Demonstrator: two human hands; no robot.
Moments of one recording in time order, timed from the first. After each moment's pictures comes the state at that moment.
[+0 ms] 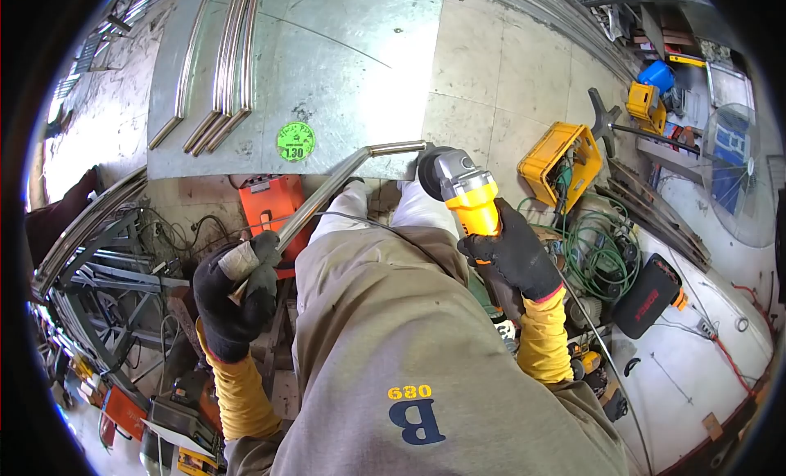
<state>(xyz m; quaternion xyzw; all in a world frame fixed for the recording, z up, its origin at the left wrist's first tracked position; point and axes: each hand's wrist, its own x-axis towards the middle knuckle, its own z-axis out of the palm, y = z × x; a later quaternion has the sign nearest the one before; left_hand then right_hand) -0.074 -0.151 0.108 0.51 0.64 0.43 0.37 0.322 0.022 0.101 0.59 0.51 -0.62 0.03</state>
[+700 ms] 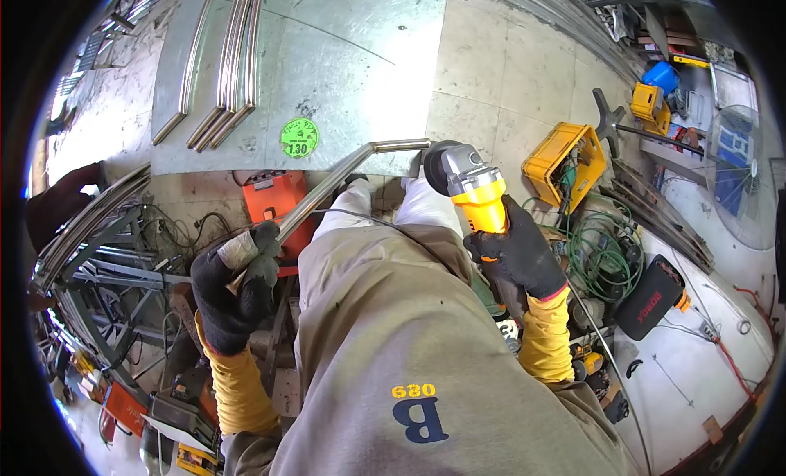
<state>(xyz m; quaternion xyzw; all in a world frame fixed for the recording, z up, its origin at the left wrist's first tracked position) -0.073 -0.143 0.113 0.52 0.63 0.44 0.36 0.329 0.020 0.093 0.59 0.51 -0.63 -0.01</state>
